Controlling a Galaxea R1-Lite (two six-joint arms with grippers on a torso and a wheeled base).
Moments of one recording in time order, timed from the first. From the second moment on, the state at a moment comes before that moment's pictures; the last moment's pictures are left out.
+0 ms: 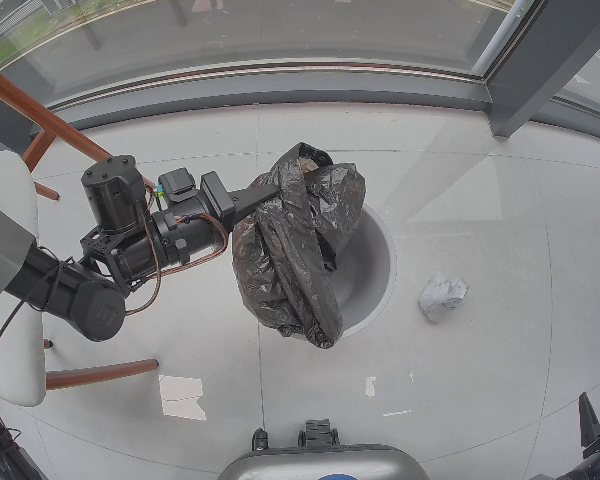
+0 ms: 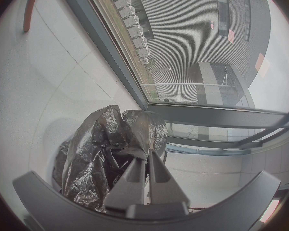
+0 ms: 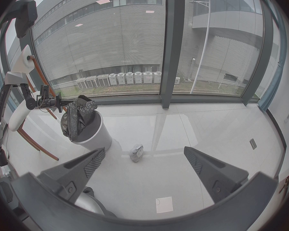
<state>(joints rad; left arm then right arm) -0.38 1.91 -0.93 -1.09 -0.54 -1.01 0.00 0.02 -0.02 -0.01 -0.01 0.01</state>
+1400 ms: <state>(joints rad) -0.90 1.95 -0.74 -1.09 -0.37 -1.11 0.00 0.02 -0.02 -0.01 -0.01 0.01</state>
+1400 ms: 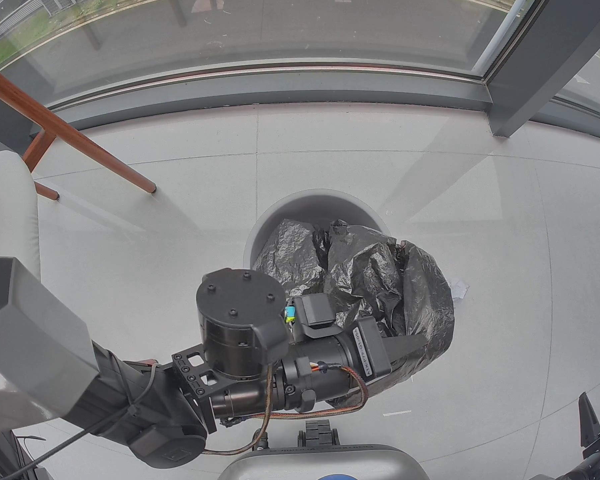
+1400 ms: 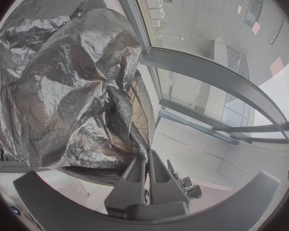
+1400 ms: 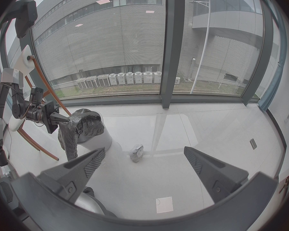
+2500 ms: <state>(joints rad) -0.58 1.80 -0.98 -0.65 -0.45 -0.76 0.00 0.02 -0.02 -0.01 -0.01 0.01</state>
